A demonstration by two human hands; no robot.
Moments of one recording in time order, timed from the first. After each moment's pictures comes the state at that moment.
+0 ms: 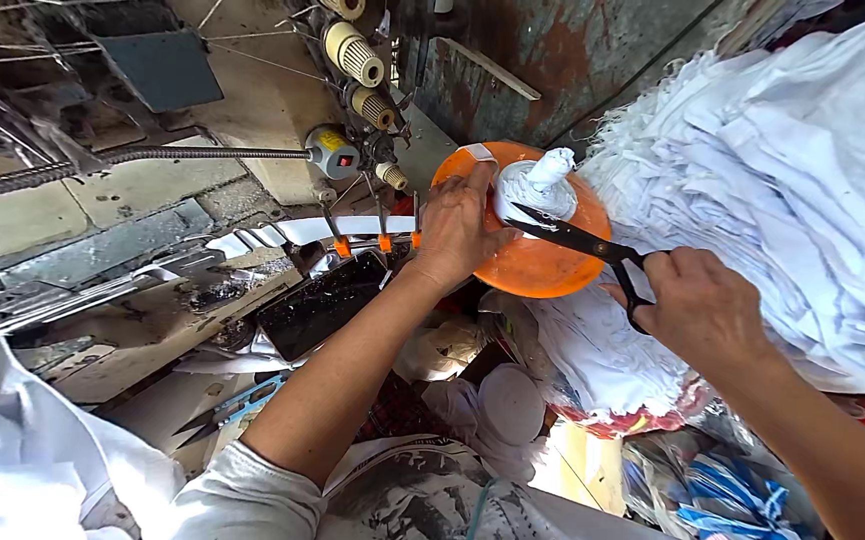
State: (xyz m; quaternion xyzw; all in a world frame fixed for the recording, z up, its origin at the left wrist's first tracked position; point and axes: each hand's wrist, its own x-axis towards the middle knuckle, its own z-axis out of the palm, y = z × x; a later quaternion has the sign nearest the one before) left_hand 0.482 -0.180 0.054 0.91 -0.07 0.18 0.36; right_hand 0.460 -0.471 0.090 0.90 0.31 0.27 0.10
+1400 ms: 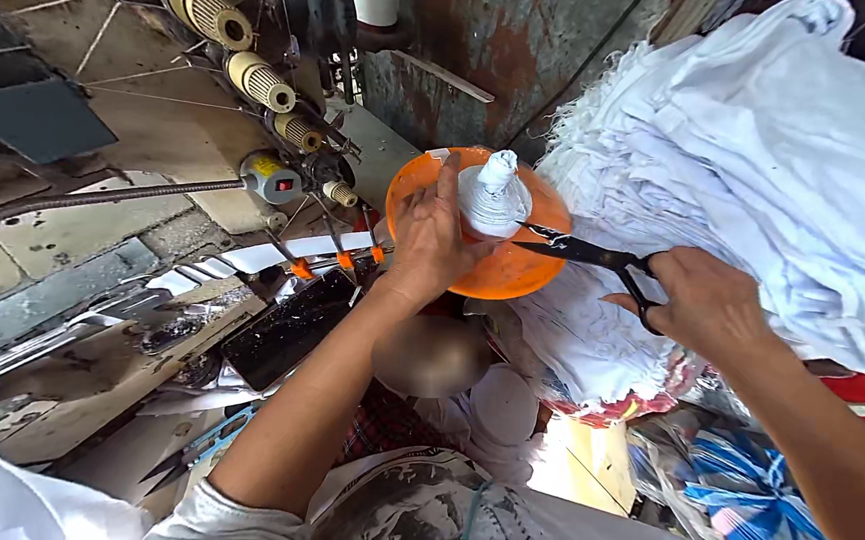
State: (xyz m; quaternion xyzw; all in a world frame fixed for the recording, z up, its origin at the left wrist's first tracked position) left_hand 0.479 -0.198 0.062 0.92 -0.08 0.19 0.34; right_hand 0.463 -0.532 0.088 0.93 0.29 0.22 0.06
